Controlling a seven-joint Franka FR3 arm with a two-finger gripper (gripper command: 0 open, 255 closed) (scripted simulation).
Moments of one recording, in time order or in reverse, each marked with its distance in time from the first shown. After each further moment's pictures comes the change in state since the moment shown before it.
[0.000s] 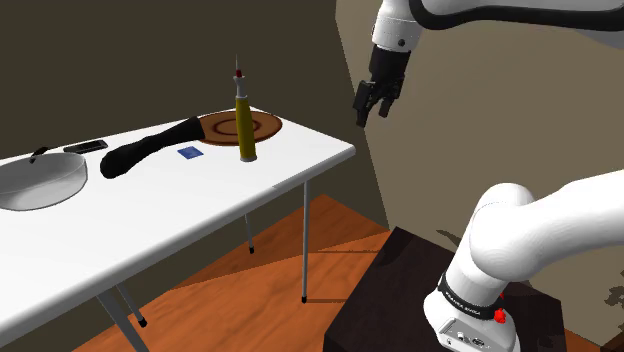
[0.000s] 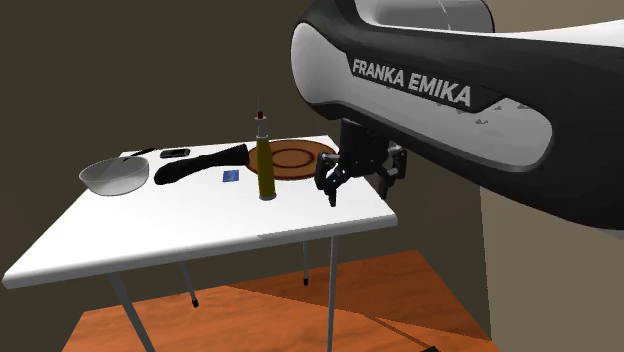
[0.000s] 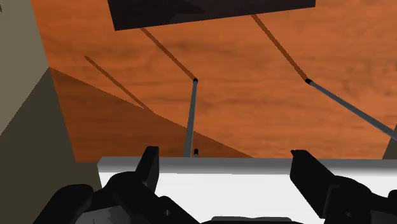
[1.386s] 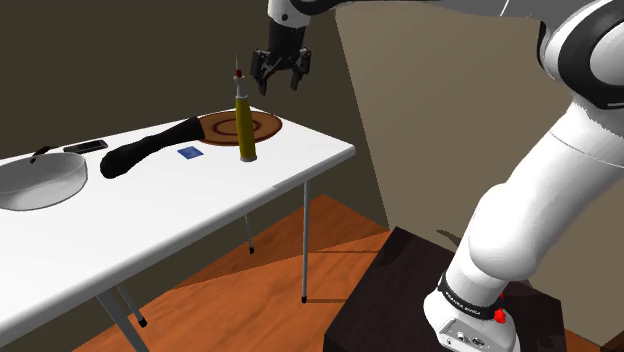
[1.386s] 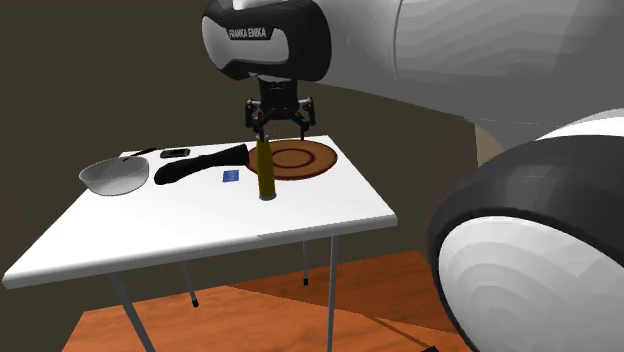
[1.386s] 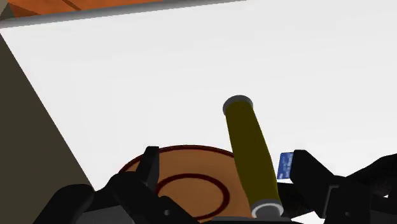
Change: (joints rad) arm -0.017 0.611 0.163 0.539 -0.044 0.233 0.271
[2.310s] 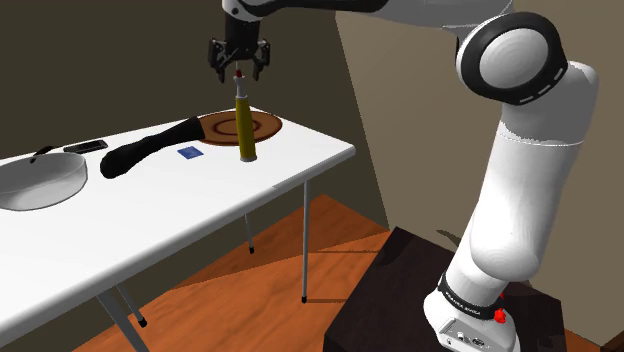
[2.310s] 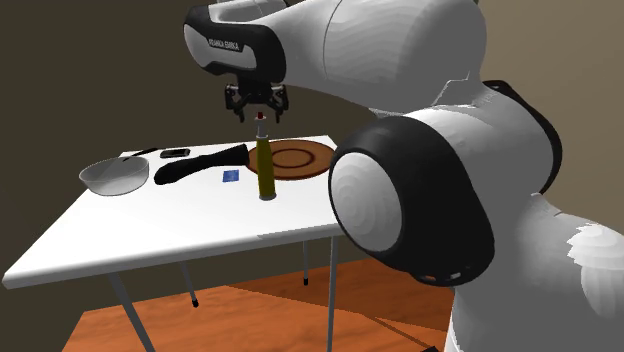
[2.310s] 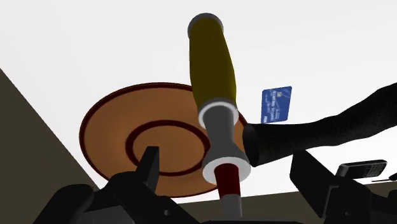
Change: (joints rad) arm 0.031 0.344 0.047 0.406 -0.124 0.002 0.134
